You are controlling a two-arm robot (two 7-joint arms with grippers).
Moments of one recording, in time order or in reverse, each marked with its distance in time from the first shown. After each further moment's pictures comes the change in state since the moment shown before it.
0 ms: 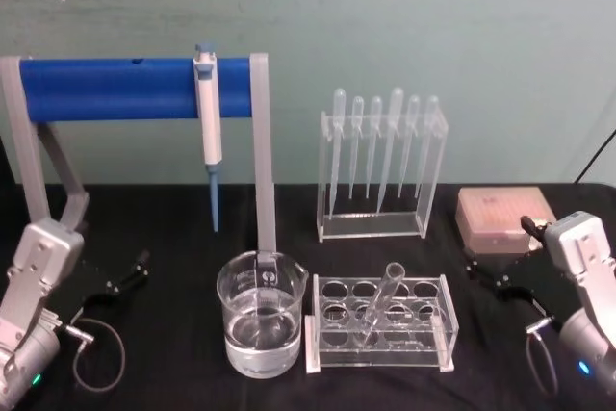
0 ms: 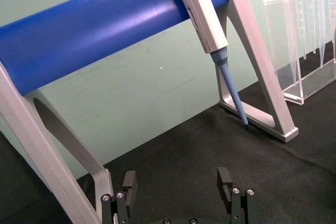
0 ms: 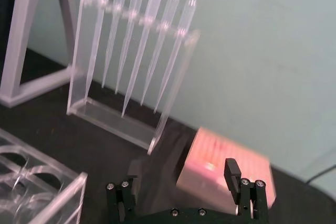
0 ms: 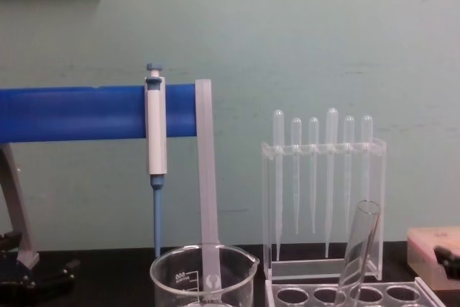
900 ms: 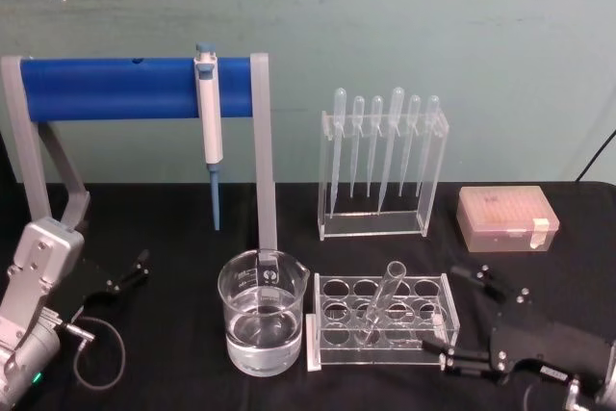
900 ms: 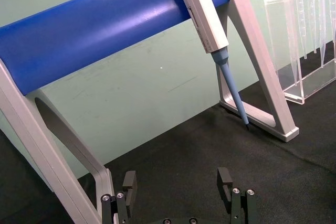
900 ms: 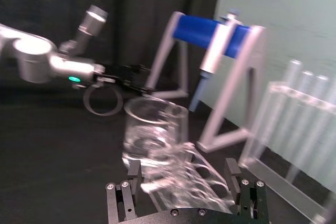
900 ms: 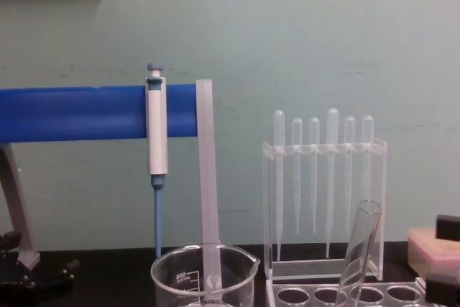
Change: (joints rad) left arm 0.000 0.000 0.000 0.000 0.000 0.000 0.000; right arm -0.095 0.177 0.059 -0.145 0.334 -0.200 0.751
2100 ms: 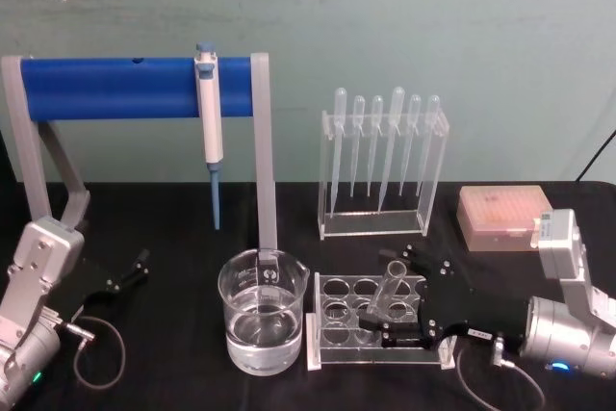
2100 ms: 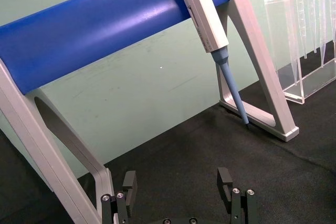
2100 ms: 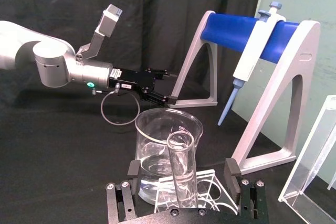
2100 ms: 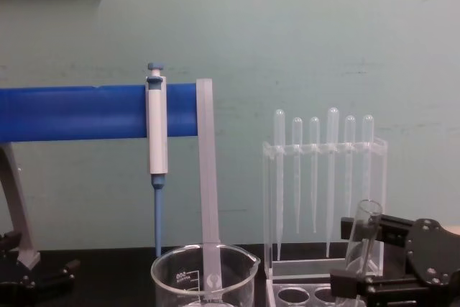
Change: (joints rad) left arm 0.000 0.000 0.000 0.000 0.000 0.000 0.000; right arm 0.275 -0.206 -0.124 0.278 -0.044 0.033 0.198
